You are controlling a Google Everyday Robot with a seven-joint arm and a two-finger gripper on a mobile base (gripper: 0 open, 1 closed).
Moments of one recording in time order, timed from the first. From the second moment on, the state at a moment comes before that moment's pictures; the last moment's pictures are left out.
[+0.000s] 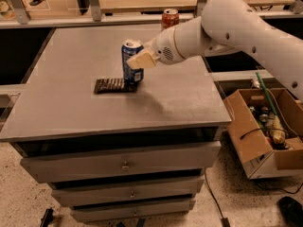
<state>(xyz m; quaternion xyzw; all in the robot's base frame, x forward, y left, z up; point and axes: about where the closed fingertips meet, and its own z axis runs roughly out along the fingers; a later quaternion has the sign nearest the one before) 0.647 0.023 0.900 -0.47 0.73 0.24 0.43</state>
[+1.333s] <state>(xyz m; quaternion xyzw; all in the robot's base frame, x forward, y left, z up) 0.648 -0.007 0.916 -0.44 0.74 0.22 0.46</state>
